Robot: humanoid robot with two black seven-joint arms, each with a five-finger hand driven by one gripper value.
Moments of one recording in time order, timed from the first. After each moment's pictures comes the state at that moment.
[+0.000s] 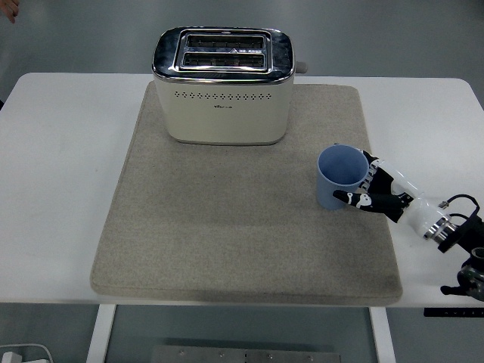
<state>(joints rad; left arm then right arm) 0.03 0.00 -0.05 -0.13 -0.03 -0.08 0.11 0.48 -0.54 0.56 1.18 -0.65 0.19 0.52</state>
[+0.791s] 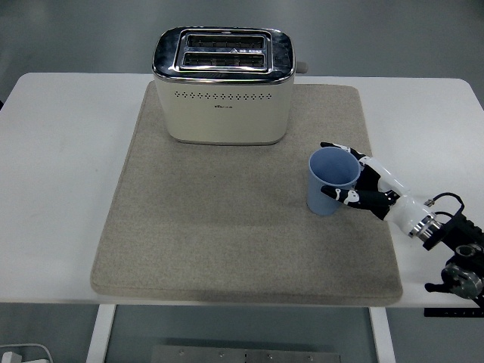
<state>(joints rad) 0.03 0.00 -0.05 -0.13 -0.03 -0.08 0.11 0.49 -0.49 0.56 1.17 -0.65 0.17 0.52</state>
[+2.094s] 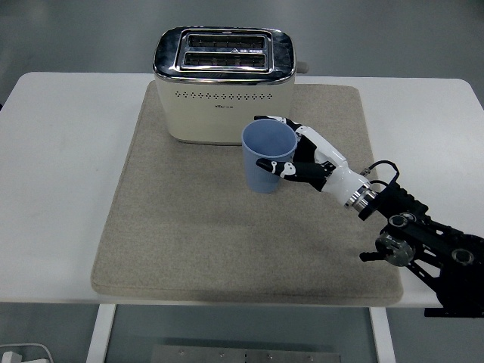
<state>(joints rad) 0.03 0.00 -0.05 -0.17 -0.03 -0.09 0.11 0.68 -0.25 0.47 1.10 -0.64 0.10 0.50</state>
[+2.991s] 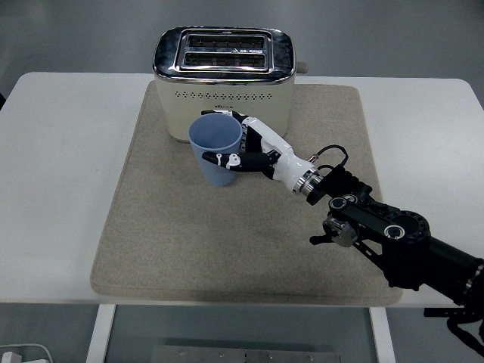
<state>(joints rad) 0.03 0.00 -0.05 -0.17 -0.03 -0.09 0.11 0.83 0.00 0.38 0.84 -0.63 0.07 0.50</state>
